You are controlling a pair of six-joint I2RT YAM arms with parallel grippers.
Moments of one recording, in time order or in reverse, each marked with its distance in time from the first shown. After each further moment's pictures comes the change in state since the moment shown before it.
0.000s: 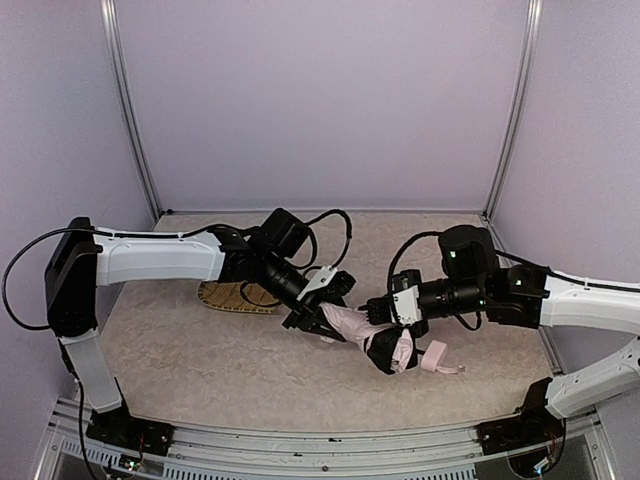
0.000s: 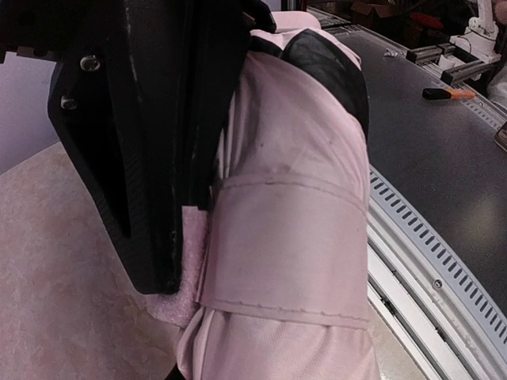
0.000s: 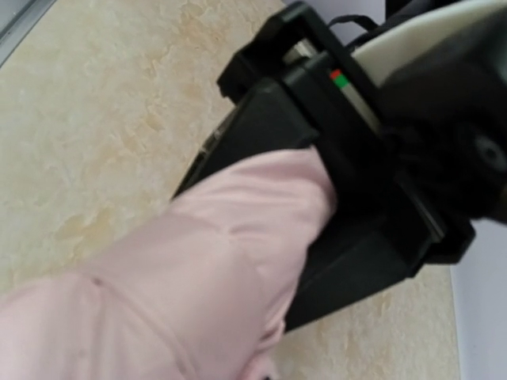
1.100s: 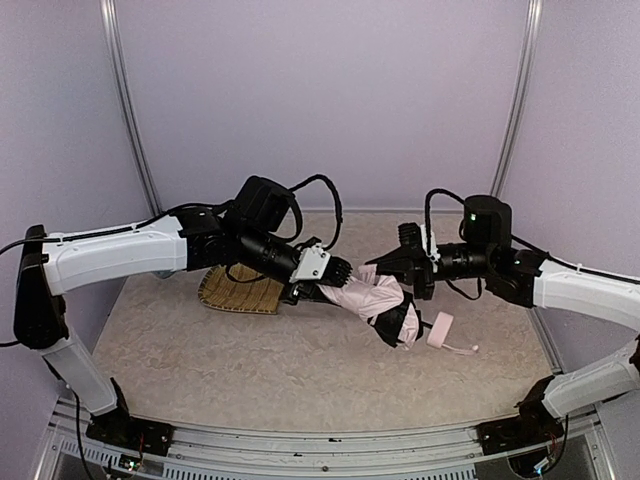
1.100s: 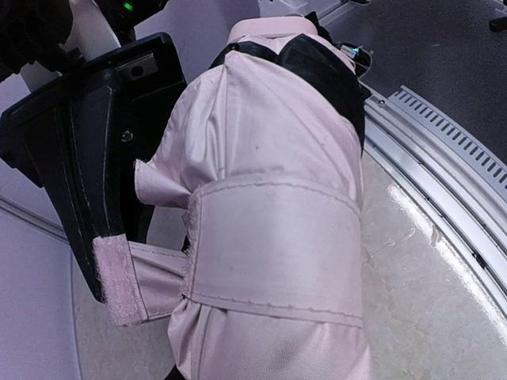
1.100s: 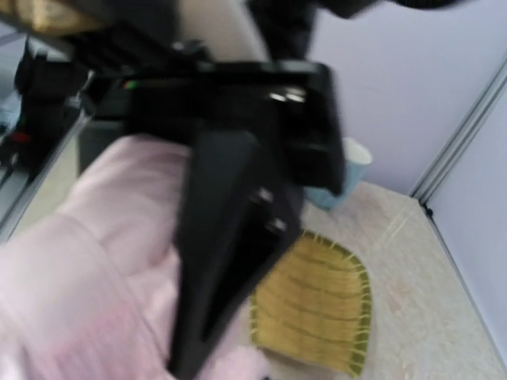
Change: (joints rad) left arm -0.045 -0.180 0.048 -0.035 -0.301 0.203; right arm -0.302 0.079 0.028 0.319 -0.451 0.422
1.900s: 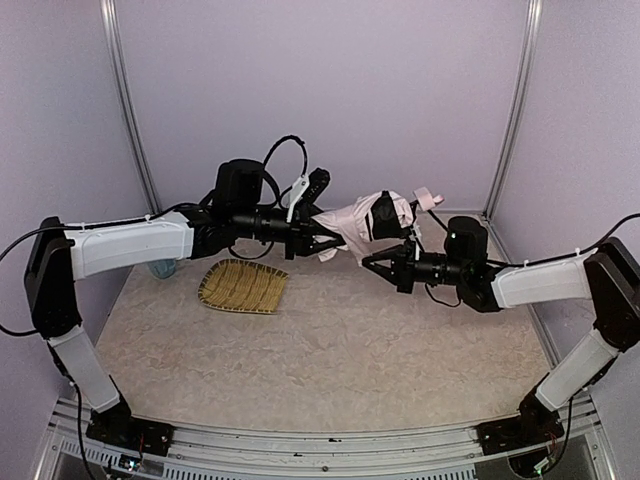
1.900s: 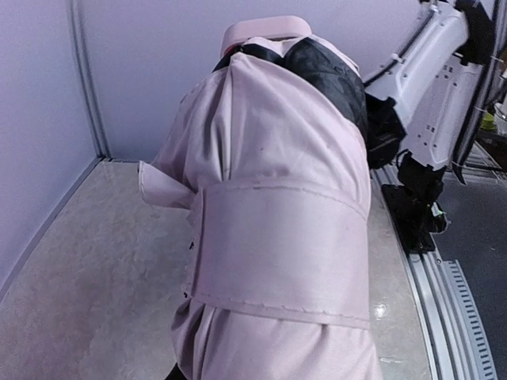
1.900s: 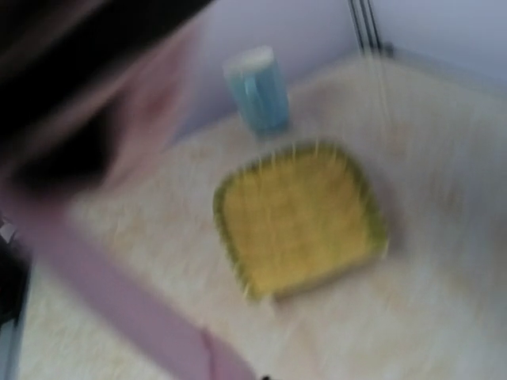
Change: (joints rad) left arm 0.201 0.079 -0.045 0.511 0.045 -0.876; right arm -0.091 0.301 -0.134 0.443 0.106 0.733
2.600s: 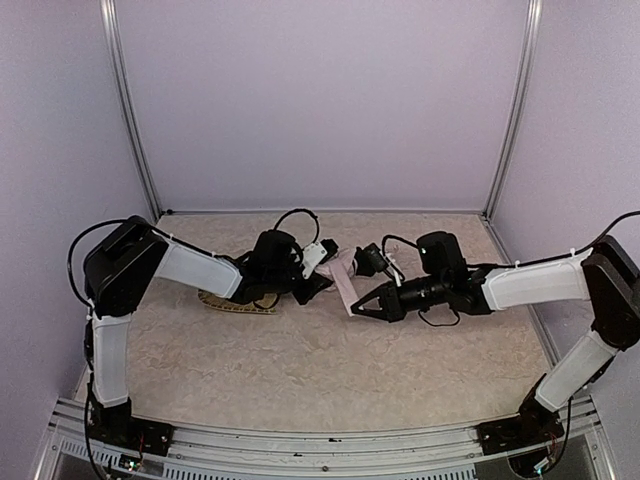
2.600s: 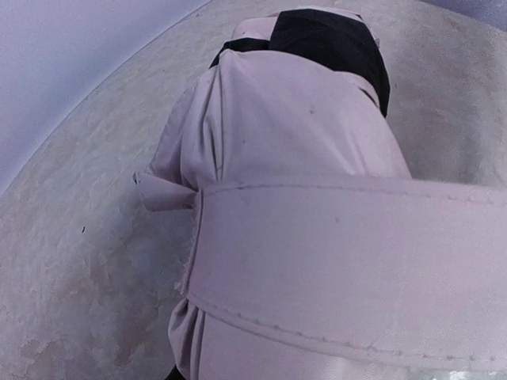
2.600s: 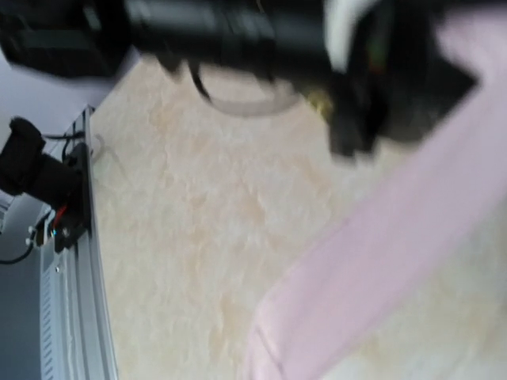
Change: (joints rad) left arm -0.011 0.373 -0.149 0.264 -0.607 0.151; right arm 0.118 0.026 0.079 -0.410 -0.038 0.115
